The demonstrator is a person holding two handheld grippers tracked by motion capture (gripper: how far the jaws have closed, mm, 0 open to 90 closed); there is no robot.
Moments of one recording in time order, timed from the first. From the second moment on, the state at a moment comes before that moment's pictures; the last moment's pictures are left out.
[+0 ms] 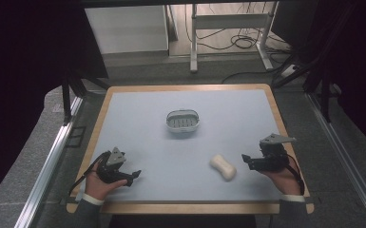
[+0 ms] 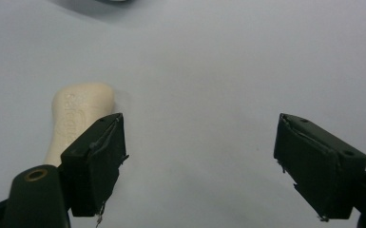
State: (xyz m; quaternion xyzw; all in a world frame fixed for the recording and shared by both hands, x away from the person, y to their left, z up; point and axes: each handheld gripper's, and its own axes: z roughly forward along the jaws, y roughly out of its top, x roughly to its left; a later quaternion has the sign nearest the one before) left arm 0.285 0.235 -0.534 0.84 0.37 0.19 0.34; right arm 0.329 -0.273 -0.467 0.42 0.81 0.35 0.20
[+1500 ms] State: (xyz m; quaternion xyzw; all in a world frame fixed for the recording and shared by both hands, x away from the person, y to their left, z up) left arm 0.281 0.240 -0.530 0.84 0.37 0.19 0.35; right arm 0.341 -0.184 -0.476 0.35 0.91 0.21 0.10
